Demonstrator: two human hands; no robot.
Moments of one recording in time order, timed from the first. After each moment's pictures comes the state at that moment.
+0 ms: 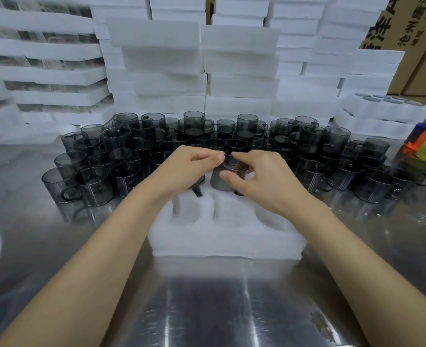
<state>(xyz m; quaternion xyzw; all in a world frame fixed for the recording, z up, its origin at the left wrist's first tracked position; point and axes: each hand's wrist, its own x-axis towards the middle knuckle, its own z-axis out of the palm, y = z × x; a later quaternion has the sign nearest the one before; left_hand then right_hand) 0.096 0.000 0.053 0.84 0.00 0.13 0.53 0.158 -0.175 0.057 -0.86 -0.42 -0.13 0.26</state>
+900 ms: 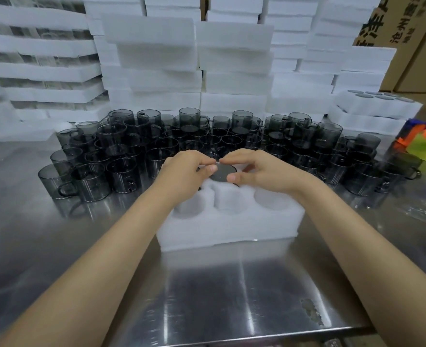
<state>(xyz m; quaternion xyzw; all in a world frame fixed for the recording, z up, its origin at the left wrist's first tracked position) 0.100 -0.009 0.041 0.94 0.03 0.16 0.29 0.204 -0.184 0.051 -0.80 -0.49 0.11 0.34</state>
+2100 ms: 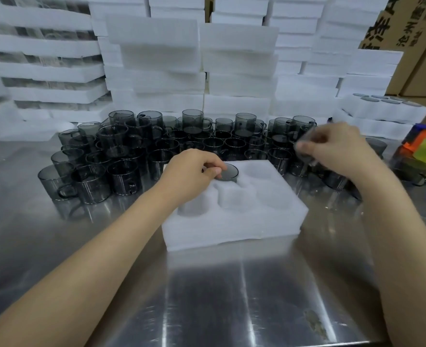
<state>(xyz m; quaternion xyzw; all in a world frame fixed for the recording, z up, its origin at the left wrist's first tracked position) 0.106 -0.012 0.045 0.94 0.02 0.19 0.29 0.219 -0.255 0.098 -0.91 -0.22 -0.11 0.32</state>
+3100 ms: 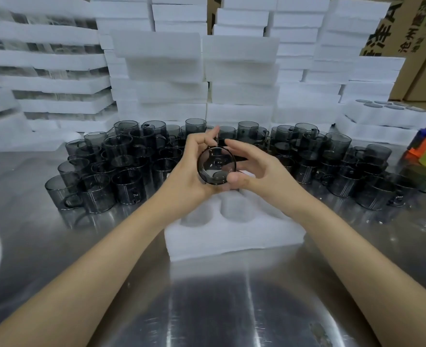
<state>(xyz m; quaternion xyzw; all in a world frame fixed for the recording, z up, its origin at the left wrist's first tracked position) 0.086 -0.016 0.046 0.81 -0.12 0.26 0.51 0.177 -0.178 0.052 -0.67 -0.45 0.11 0.58</state>
